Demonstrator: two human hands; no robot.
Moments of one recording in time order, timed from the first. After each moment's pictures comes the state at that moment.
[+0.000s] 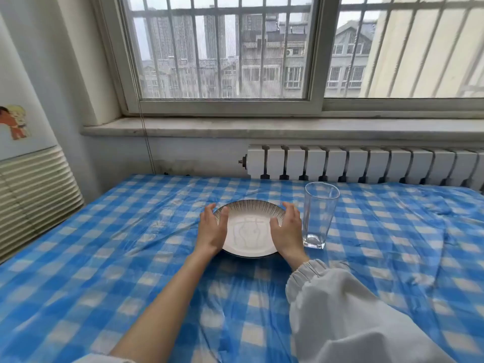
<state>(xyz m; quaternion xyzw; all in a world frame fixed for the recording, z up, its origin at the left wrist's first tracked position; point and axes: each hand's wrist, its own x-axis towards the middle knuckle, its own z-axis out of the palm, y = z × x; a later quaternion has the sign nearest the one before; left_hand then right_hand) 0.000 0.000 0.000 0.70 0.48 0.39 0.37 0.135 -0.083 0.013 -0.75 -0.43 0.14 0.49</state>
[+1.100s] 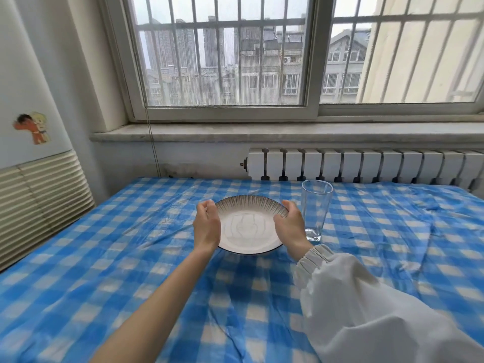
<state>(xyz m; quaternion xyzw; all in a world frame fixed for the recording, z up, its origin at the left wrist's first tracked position) -0.022 -0.047 0.033 0.60 0.48 0.50 0.39 0.114 -0.122 0.045 -0.71 -0.37 0.22 0.56</state>
